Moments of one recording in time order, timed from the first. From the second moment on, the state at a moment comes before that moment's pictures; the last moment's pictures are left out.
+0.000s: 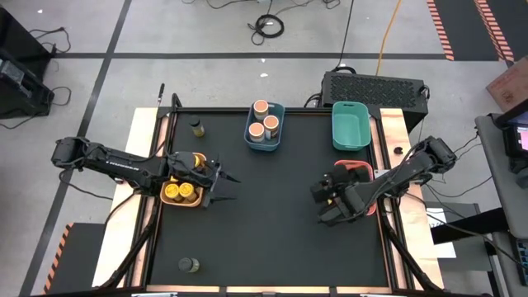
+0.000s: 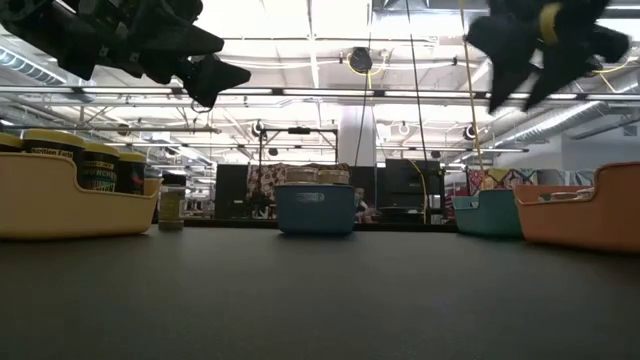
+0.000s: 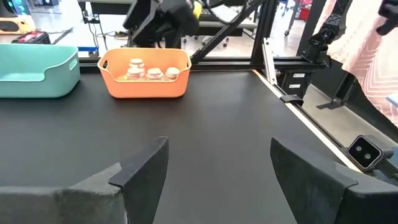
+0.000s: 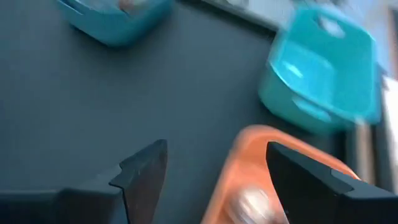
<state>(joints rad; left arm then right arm) -0.03 1.06 0.39 0.46 0.24 -0.02 0.47 1.54 1.17 -1.51 0.75 1.78</state>
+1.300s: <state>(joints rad) 0.05 0.75 0.39 0.01 0.06 0.05 -0.08 1.22 1.15 -0.31 0.07 0.15</state>
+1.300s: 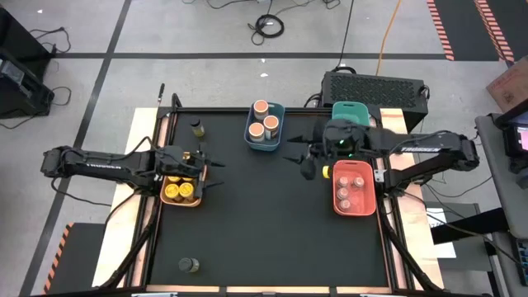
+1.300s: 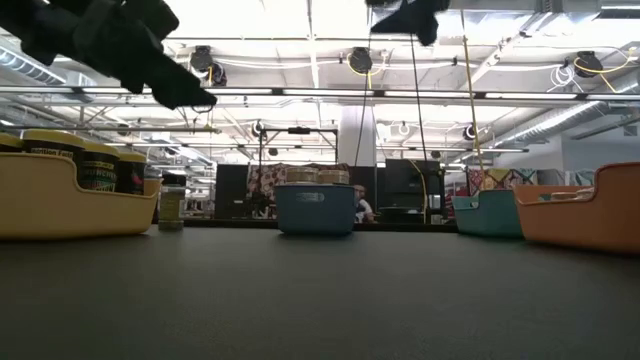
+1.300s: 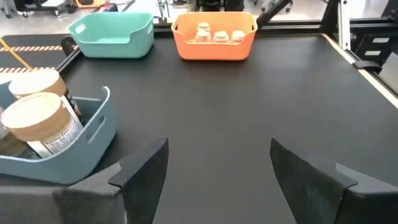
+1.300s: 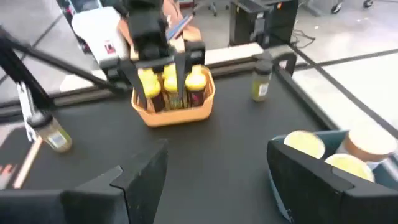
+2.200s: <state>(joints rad) 0.69 0.94 1.00 -0.77 -0.23 -0.05 -0.25 1.72 0.92 0.77 -0.48 0.03</state>
